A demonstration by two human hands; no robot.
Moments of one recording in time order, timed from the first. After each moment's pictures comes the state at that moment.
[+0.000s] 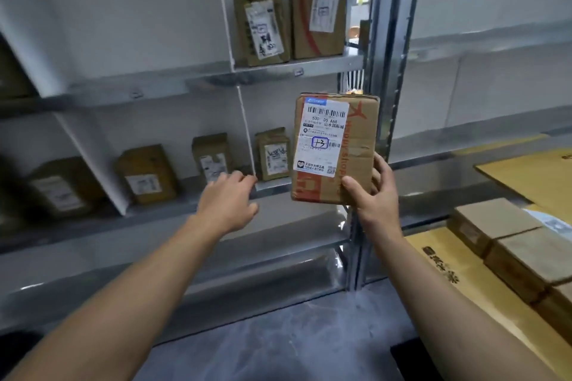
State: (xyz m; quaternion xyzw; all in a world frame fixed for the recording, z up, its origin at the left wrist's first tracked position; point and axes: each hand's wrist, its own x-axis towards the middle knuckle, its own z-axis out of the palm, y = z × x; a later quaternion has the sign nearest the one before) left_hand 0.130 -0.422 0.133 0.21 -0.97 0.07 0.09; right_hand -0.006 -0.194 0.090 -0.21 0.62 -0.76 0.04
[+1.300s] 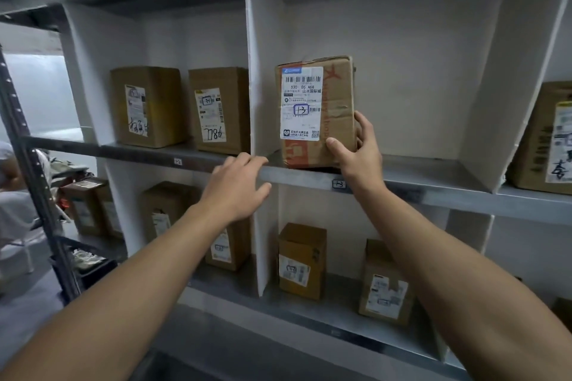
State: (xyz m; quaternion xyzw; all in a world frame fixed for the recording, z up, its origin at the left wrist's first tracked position) left_hand 0.238 -0.770 0.265 0.44 -0.85 0.09 0.28; right_hand 0.009 -0.723 0.274 -0.49 0.53 -0.68 0.08
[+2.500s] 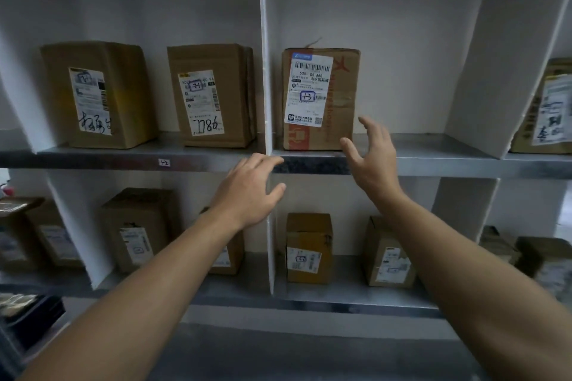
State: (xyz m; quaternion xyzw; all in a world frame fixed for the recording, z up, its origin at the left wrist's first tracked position) left_hand 0.277 -0.841 0.234 0.24 -0.91 -0.02 0.33; right_hand 0.067 -0.731 0.249 -0.42 0.71 -0.54 -0.14
